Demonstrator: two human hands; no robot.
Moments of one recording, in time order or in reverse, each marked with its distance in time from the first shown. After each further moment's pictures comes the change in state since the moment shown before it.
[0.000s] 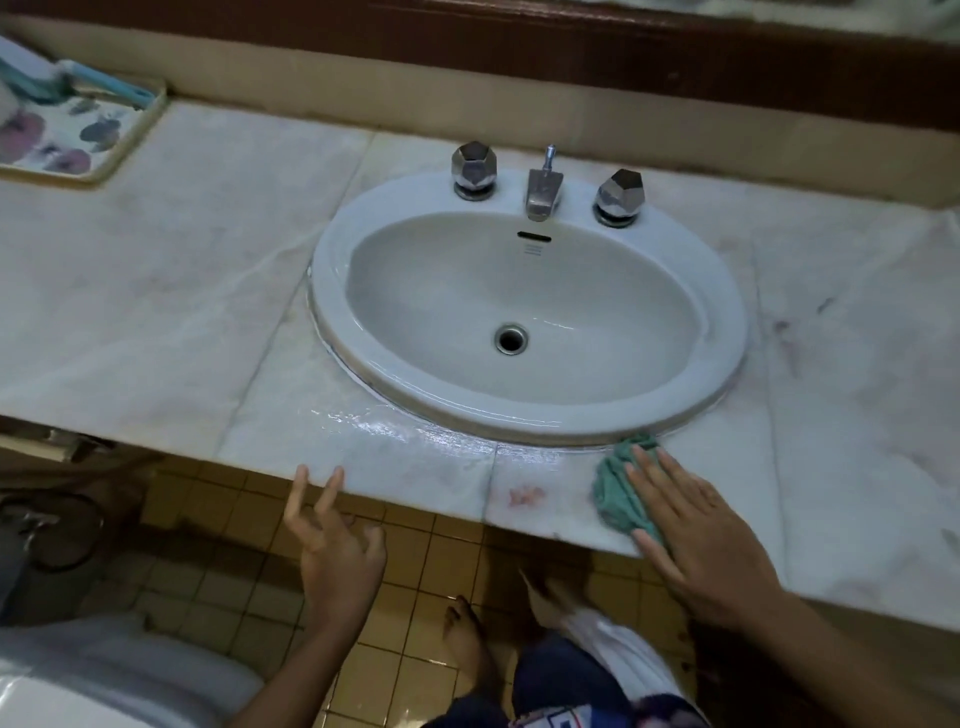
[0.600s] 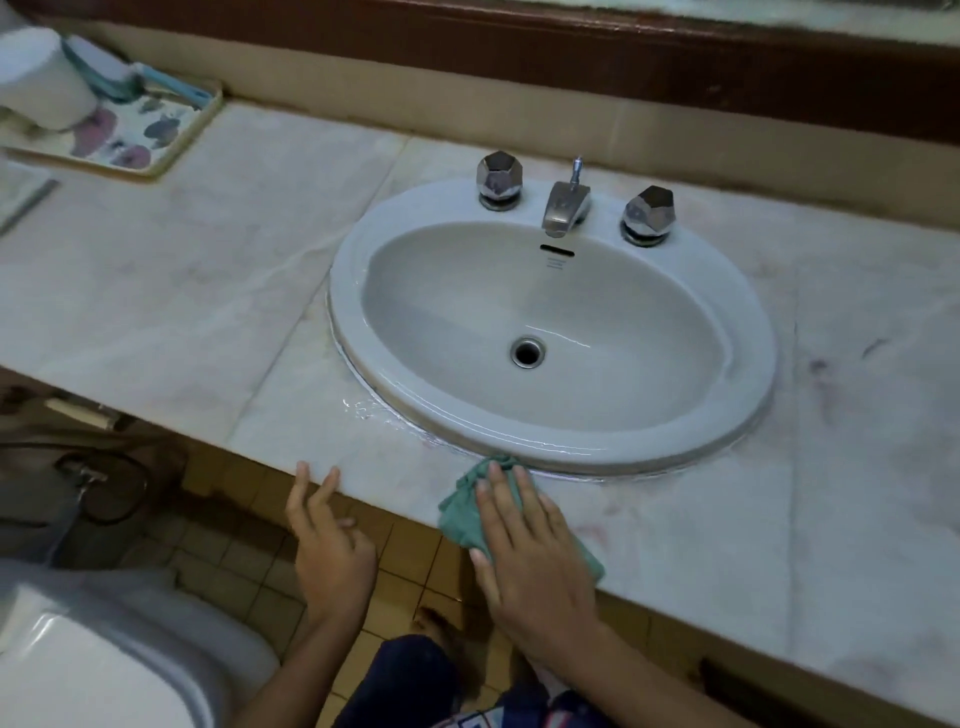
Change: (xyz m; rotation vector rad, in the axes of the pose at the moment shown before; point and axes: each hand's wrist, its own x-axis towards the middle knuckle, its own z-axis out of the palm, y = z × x) left_hand -0.002 0.022 0.007 0.056 0.109 -0.130; right_hand 0.054 -0.127 0.015 0.195 0.068 -0.114
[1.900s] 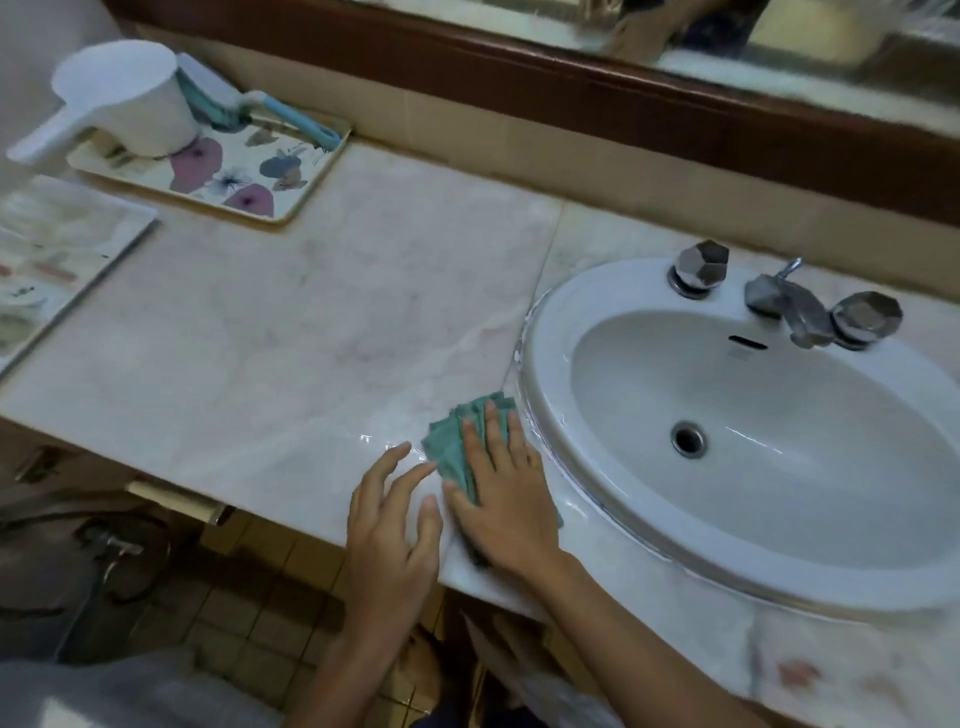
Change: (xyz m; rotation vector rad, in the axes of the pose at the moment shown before) left_hand 0.218 -0.060 -0.116 -0.286 -0.138 0.236; right_hand 0.276 -0.212 0.022 0.231 -0.048 0.154
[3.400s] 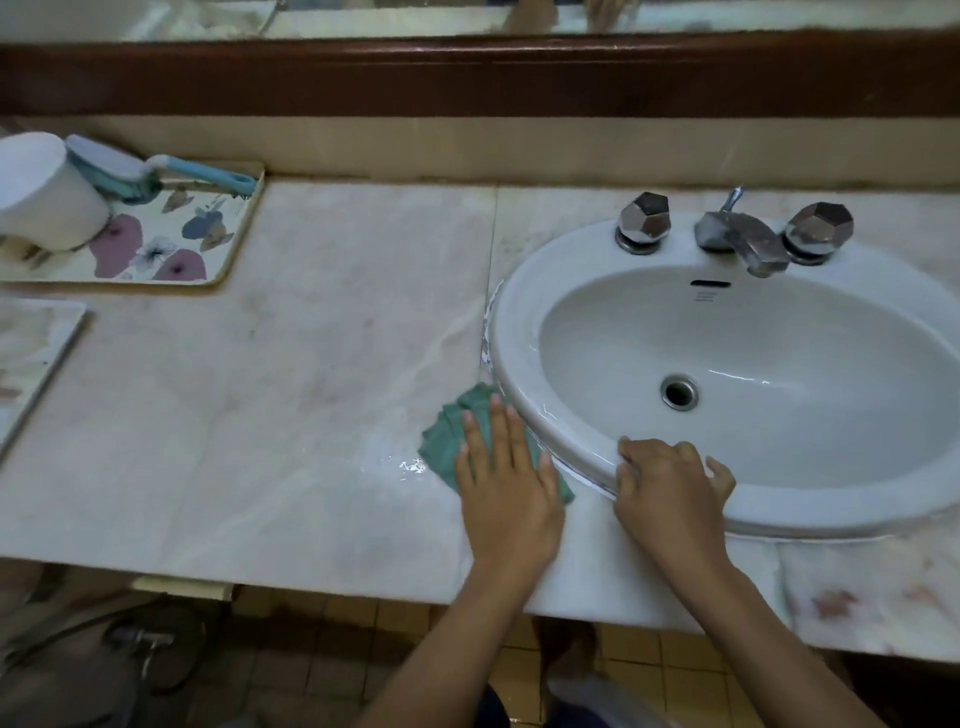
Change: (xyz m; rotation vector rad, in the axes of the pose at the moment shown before) left_hand 0.029 0.025 0.110 0.560 -0.381 0.205; right_hand -0.057 0.070 -0.067 -0.076 0.301 0.597
